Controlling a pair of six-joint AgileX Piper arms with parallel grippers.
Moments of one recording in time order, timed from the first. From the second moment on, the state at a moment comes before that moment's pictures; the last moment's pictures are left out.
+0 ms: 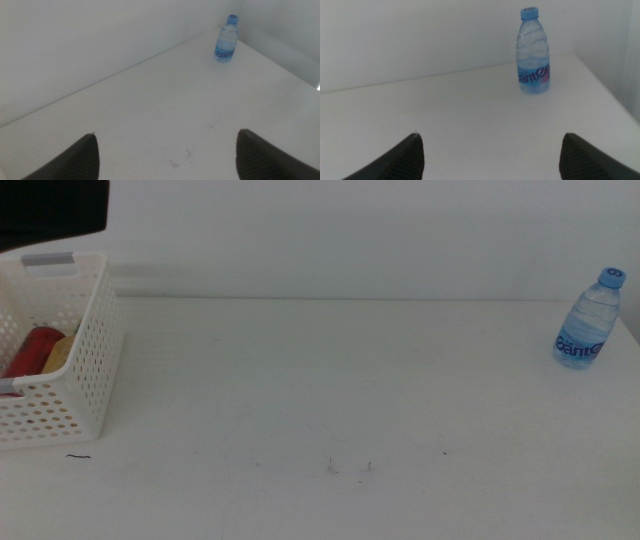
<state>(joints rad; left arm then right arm) -0.48 0.87 -1.43 -0.20 1.12 0.13 0.02 0.01 0.00 -0.02 0.24 0.19</state>
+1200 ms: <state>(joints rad) -0.48 0.87 -1.43 -0.19 1.09 0.13 0.02 1.31 -0.18 0.12 -0.83 -0.09</state>
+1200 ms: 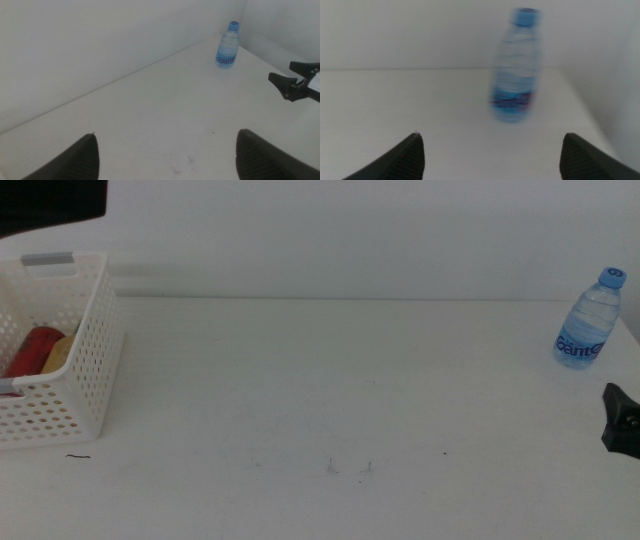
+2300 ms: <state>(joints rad) -0.48 0.87 -1.43 -0.19 1.09 0.13 -0.05 2.01 -0.84 0.32 -0.78 -0.27</state>
